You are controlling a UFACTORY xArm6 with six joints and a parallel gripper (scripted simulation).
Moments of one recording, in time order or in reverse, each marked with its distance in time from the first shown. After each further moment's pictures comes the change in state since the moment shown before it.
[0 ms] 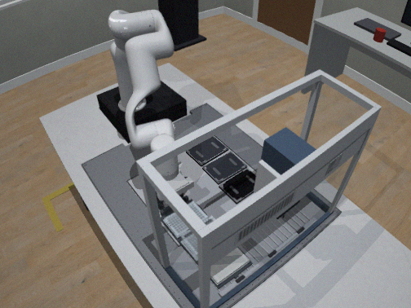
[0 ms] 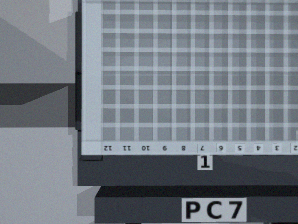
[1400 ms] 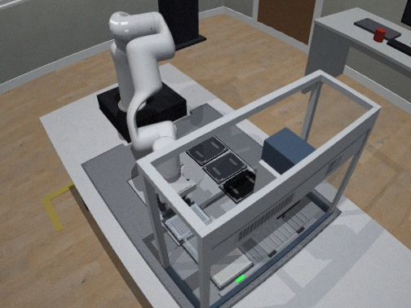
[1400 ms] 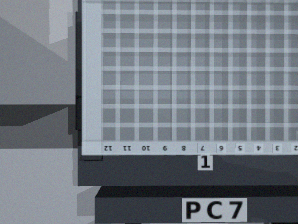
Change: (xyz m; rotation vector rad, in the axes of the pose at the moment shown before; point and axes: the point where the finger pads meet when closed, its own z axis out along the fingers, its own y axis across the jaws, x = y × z) arm 0.012 0.000 0.000 0.000 0.000 0.000
